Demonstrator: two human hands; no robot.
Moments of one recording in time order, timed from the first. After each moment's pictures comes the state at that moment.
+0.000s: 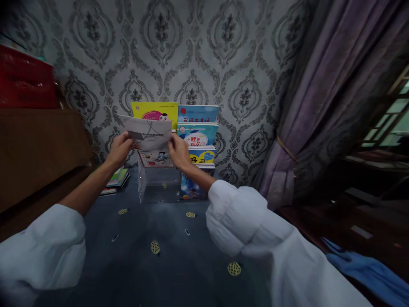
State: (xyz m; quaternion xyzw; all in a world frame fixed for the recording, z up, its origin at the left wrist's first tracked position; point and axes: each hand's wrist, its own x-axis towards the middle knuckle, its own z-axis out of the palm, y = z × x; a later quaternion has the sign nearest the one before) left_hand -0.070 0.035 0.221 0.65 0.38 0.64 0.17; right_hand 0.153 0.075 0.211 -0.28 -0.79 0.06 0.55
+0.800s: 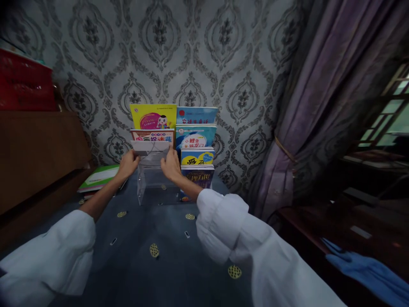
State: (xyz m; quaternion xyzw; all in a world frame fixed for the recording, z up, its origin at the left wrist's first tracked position) left_hand -0.077 0.060 0.162 0.60 0.66 0.46 -0.04; right_hand 0.125 0.087 0.159 -0.42 -0.77 0.06 0.48
